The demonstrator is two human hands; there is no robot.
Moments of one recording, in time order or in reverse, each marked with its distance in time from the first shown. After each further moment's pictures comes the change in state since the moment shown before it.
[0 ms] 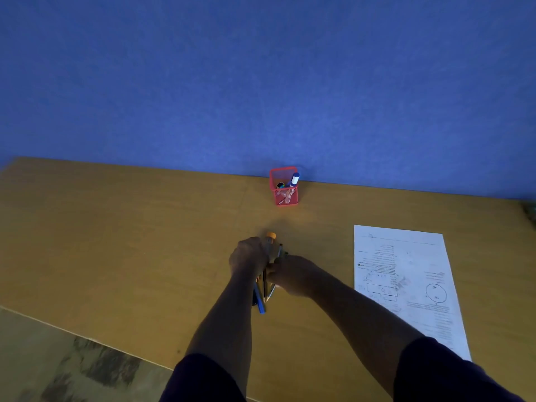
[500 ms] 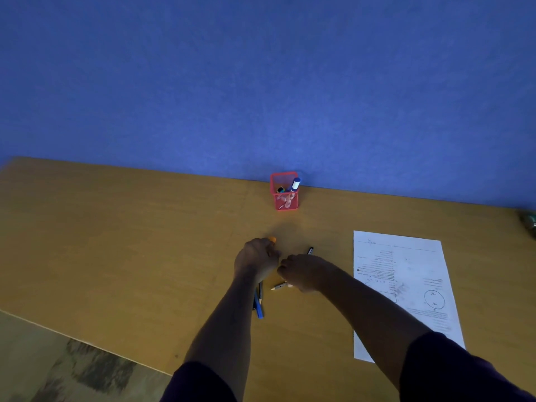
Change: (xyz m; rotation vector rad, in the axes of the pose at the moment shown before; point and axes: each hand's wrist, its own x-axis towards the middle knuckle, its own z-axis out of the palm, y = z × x) left_hand -0.002 0.004 0.003 -0.148 0.030 0.208; right_hand -0.009 0.026 -0.002 -0.072 -0.159 0.047
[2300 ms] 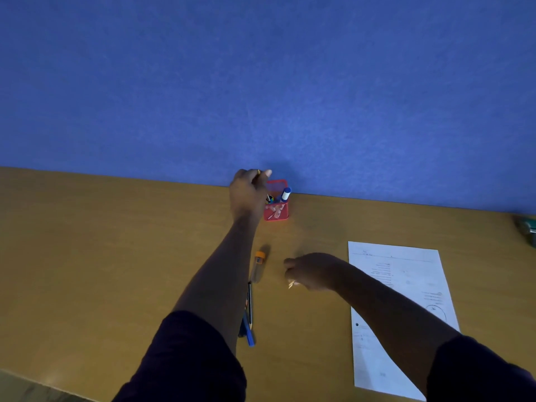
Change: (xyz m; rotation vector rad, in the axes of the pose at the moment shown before) left_hand 0.126 0.079 -0.063 -0.533 0.521 0.197; right_hand -0.009 0.063 0.000 0.201 -0.042 -0.027
